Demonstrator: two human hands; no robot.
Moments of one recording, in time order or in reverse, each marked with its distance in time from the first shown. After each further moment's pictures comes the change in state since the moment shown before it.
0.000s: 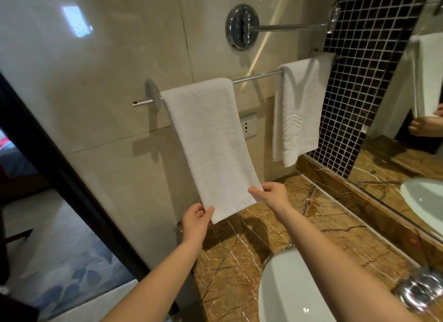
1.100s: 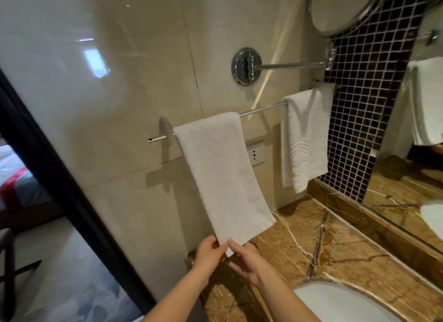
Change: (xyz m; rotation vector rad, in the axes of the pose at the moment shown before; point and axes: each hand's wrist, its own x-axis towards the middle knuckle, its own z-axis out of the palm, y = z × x) left_hand 0.003 0.015 -0.008 0.230 -0.203 -0.047; right_hand -0.043 0.036 0.099 0.582 -0.223 0.466
